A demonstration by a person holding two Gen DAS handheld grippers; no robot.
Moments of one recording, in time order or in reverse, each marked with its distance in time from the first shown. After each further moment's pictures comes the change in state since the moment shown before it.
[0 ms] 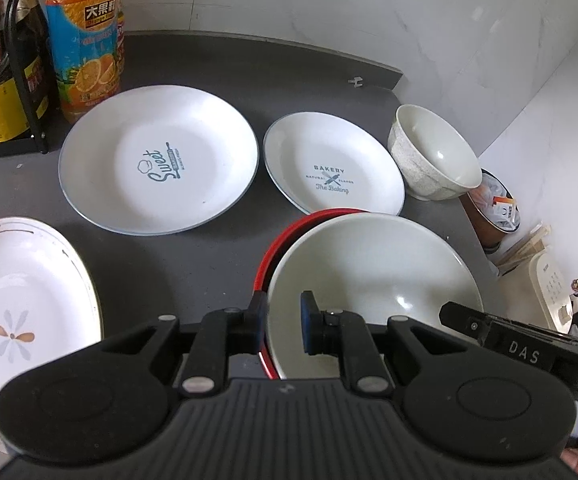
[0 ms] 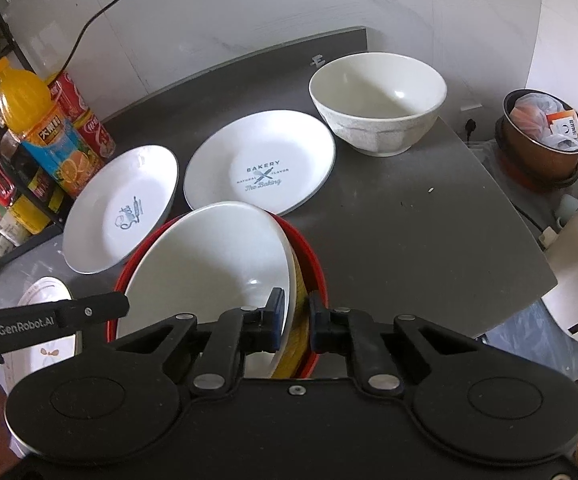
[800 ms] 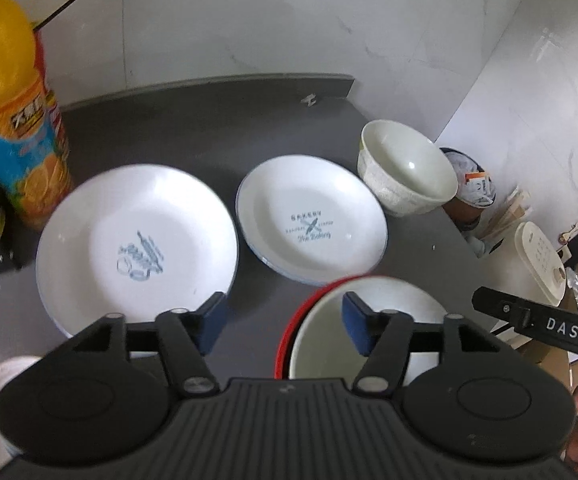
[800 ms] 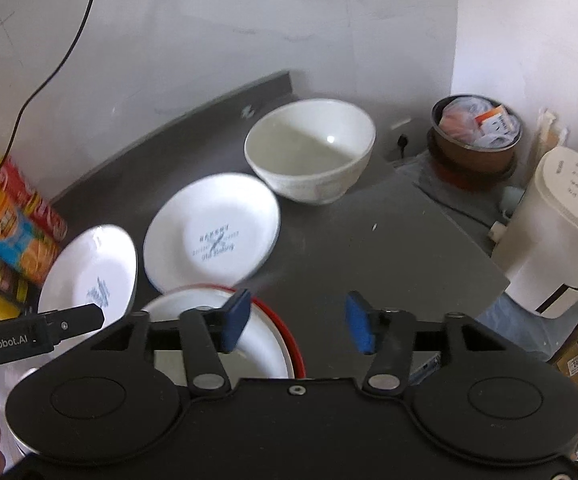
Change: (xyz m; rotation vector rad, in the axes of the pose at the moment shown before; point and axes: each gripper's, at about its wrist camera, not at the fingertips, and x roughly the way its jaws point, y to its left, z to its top) left arm 0.007 0.004 0.068 0.234 -0.003 -0.085; right arm -0.020 -0.001 0.022 0.203 -0.131 -0.163
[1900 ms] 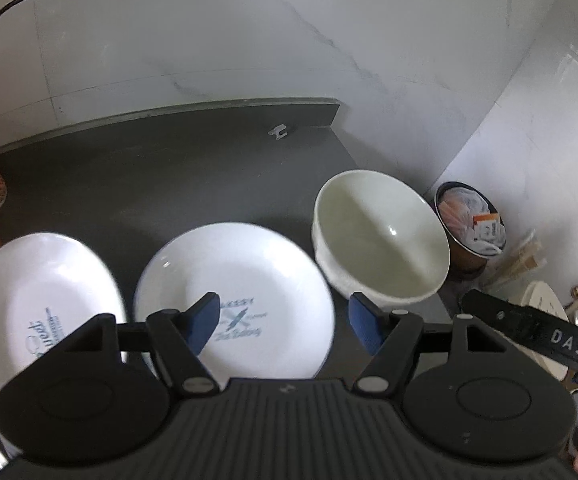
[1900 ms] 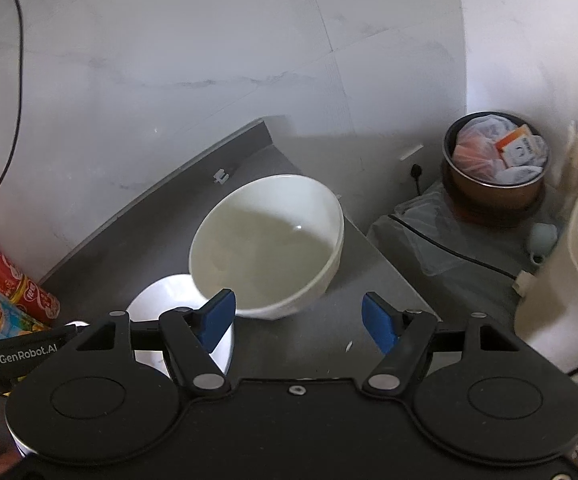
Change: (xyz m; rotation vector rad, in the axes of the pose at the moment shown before) left arm 0.086 -0.086 0.080 -0.067 -0.015 0.055; right arm 0.076 -0.077 0.091 0.059 -0.018 0.121
